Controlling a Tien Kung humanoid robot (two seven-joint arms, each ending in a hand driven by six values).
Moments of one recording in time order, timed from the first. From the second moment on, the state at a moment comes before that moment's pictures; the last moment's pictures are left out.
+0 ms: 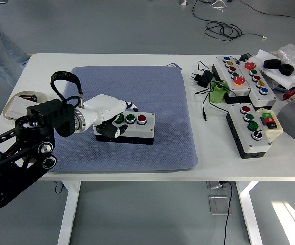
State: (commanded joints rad) left arm -0.68 0.38 -0.80 -1.55 1.96 -0.43 0.31; right arm 0.14 -0.16 0.74 0.18 -0.43 -0.28 -0.16
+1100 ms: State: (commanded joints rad) left arm -0.72 0.32 -0.75 -1.41 1.95 -0.44 0.30; right arm 0.14 -0.16 0.74 0.18 -0.44 -0.29 -0.16
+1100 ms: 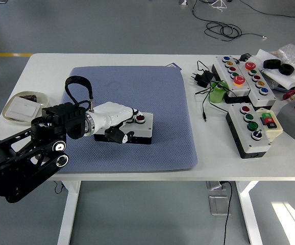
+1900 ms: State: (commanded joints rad) left arm -0.69 0.34 -0.84 -1.49 1.95 -0.42 0.29; right arm 0.13 -0.16 0.74 0.18 -0.44 -0.29 -0.16
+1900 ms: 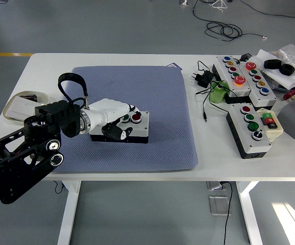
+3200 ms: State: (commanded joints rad) left arm -0.46 0.40 -1.34 -1.32 1.09 0.45 0.03; right arm 0.13 -0.16 0.75 0.18 -0.45 -0.29 -0.17
